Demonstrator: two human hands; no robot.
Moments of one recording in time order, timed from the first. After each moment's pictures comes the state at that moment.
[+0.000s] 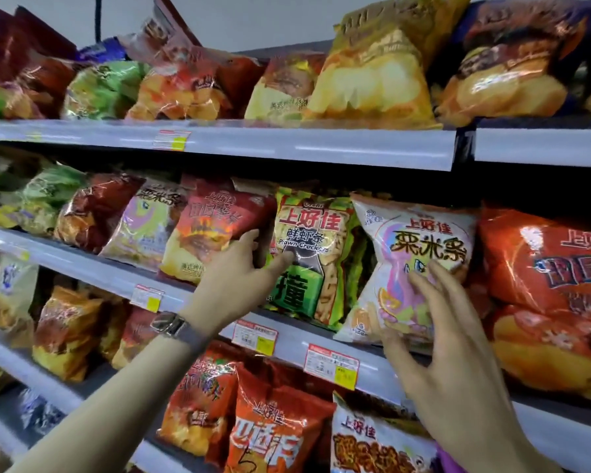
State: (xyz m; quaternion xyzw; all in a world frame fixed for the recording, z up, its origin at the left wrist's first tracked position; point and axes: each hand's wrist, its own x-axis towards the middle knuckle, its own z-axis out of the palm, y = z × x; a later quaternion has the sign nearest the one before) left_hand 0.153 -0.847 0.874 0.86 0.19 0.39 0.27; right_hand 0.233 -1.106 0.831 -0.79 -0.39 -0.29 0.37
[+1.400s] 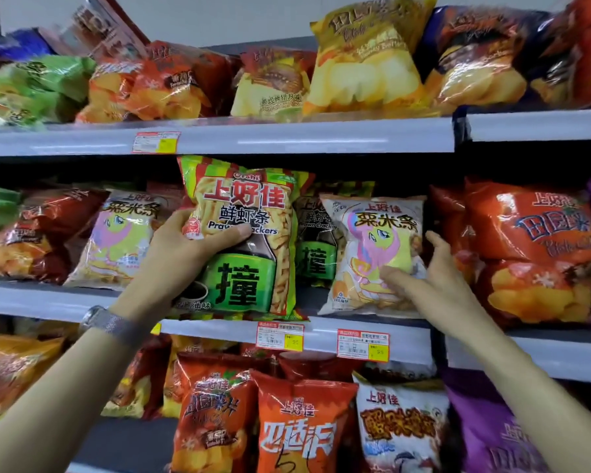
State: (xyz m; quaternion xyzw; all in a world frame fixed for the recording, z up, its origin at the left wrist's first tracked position) left_hand 0.109 -0.756 0.890 0.73 0.08 0.40 0.55; right_hand 0.239 -1.054 0.857 -0.84 -0.20 -0.18 0.48
